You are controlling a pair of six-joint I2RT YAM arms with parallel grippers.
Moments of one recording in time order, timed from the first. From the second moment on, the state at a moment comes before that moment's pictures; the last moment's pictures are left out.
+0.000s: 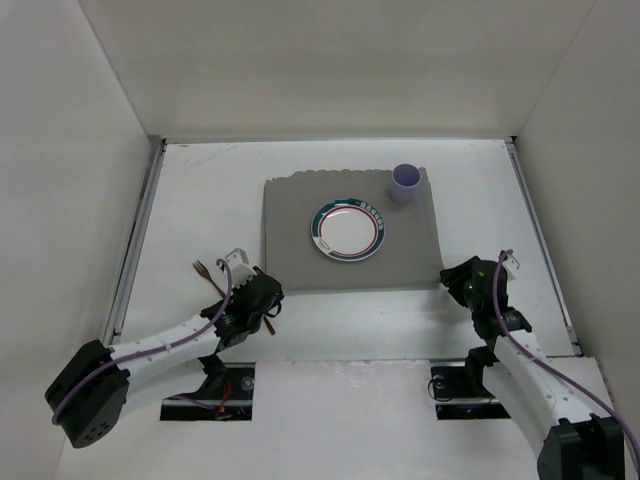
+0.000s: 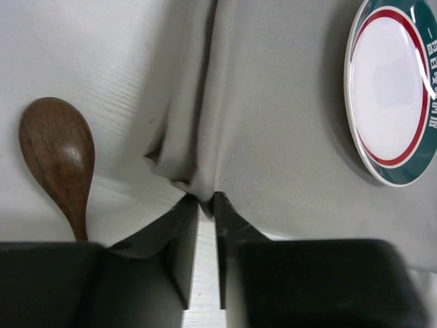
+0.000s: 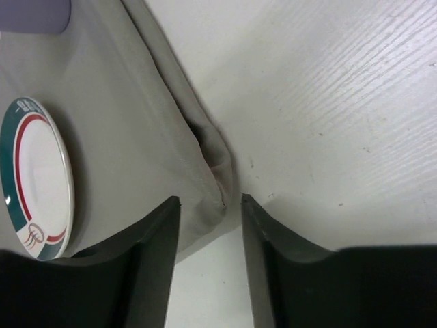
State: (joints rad) left arm -0.81 0.93 0.26 -0.06 -0.59 -1.16; right arm 0.13 0.66 0.22 -0.17 0.17 0.94
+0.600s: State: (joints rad) left arm -0.82 0.89 0.50 -0.34 -0.82 -1.03; right arm 0.43 0.73 0.35 -0.18 0.36 0.83
